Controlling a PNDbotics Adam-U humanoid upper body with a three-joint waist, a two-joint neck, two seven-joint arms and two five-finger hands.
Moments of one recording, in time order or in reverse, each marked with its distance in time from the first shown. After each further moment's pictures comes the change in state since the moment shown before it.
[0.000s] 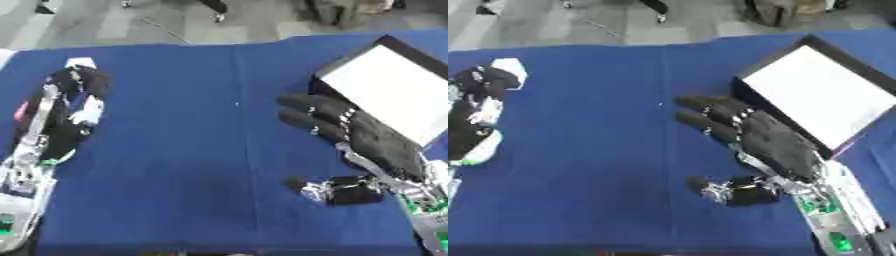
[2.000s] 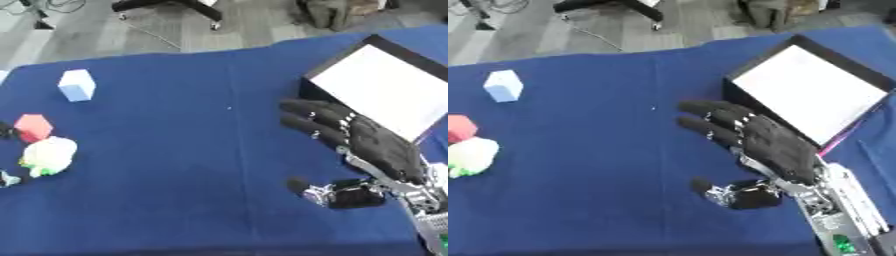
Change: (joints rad) left arm -0.174 0.279 -0.037 0.801 -0.792 0.002 -0.103; right arm 0.016 -0.024 0.001 0.000 -0.008 0.008 0.009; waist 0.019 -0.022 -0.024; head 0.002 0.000
